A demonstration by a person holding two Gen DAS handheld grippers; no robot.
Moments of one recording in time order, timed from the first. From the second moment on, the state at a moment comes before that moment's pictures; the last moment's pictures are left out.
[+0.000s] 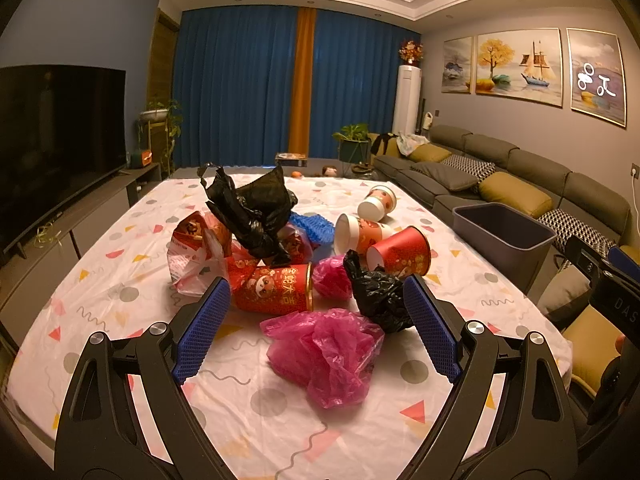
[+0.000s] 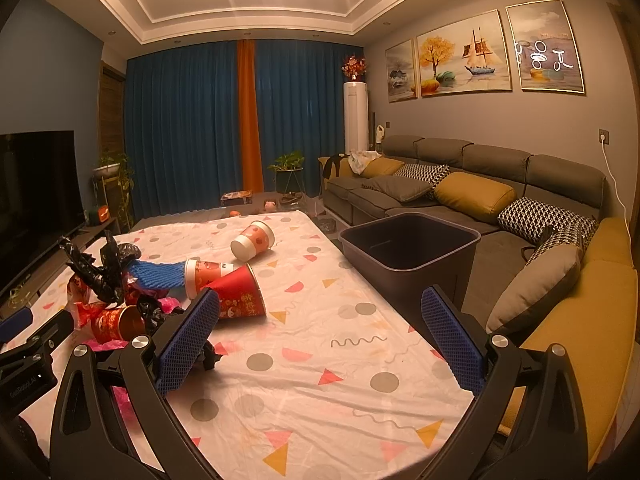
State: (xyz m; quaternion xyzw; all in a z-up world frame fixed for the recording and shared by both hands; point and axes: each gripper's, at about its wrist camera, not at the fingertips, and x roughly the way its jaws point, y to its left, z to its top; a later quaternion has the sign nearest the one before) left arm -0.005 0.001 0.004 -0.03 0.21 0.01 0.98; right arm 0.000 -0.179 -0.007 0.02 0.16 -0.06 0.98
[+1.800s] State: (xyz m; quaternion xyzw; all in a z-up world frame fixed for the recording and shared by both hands) left arm -0.002 0.001 0.004 -0.04 0.21 0.01 0.98; right arm 0.002 -0.178 -0.006 0.02 0.16 -0.06 0.98
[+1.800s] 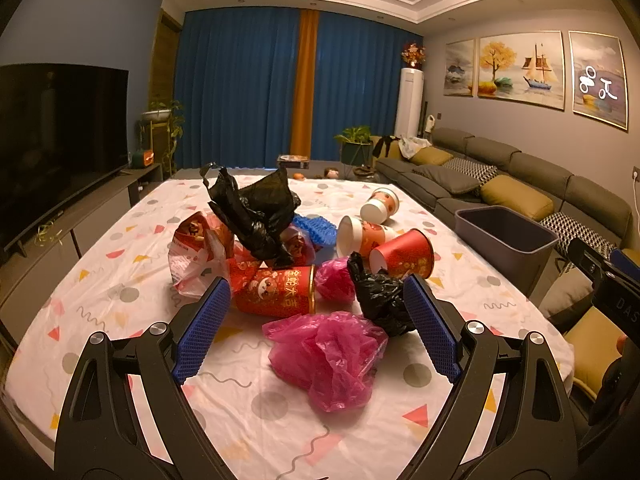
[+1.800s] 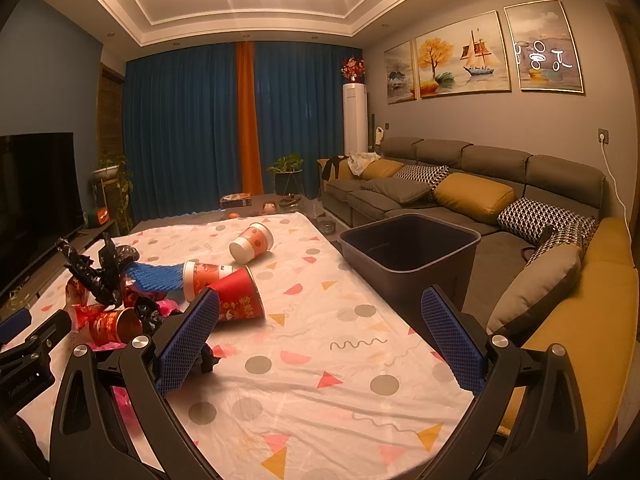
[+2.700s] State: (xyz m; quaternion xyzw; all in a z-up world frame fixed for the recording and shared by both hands) left arm 0.005 0.037 -0.021 -0.06 0.20 0.03 0.98; right arm 0.034 -0.139 -0.042 0.02 0.18 0.04 0.98
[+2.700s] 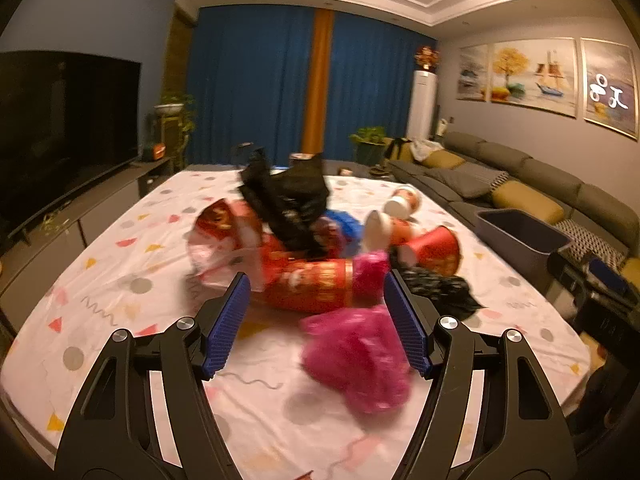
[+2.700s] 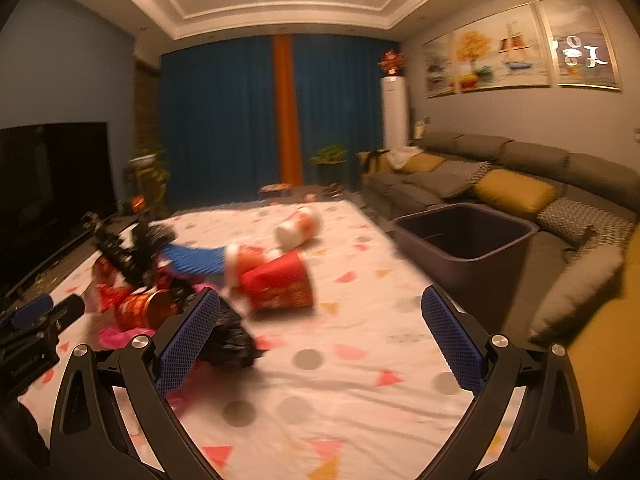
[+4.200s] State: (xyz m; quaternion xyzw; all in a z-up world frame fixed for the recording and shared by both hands) left arm 0.068 0.005 -0.081 -0.07 0.34 -0.07 0.94; right arm 0.061 -0.128 -0.057 0.00 0.23 0.11 0.97
